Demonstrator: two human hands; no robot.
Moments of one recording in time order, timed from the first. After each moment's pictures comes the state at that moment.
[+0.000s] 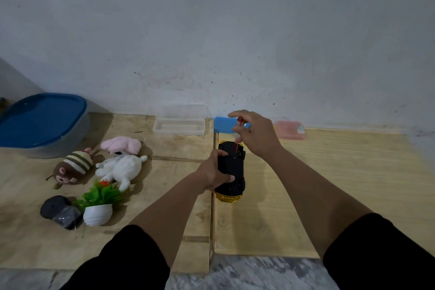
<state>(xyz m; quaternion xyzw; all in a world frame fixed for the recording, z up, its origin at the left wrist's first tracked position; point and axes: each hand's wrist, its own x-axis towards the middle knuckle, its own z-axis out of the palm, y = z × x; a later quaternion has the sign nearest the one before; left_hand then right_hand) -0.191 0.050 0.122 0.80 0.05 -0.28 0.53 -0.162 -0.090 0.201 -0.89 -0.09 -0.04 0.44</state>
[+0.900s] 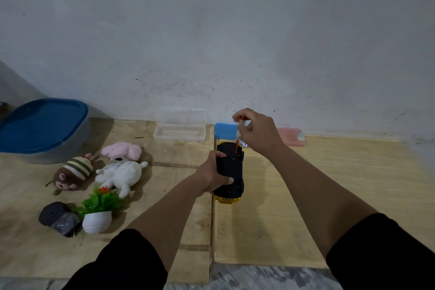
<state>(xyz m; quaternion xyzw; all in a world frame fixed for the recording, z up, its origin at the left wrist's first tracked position) -0.181 0.054 0.129 0.79 0.07 -0.27 0.54 -0.148 -0.090 0.217 -0.92 -0.10 -0.07 0.38</state>
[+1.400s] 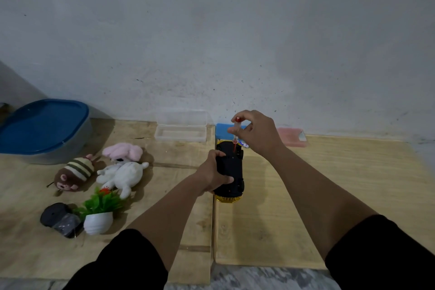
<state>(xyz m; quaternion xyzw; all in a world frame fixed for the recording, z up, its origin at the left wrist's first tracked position) -0.178 0.056 0.130 0.79 0.07 -0.26 0.54 -0.147 -0.086 0.215 -0.91 -0.09 -0.07 0.41</state>
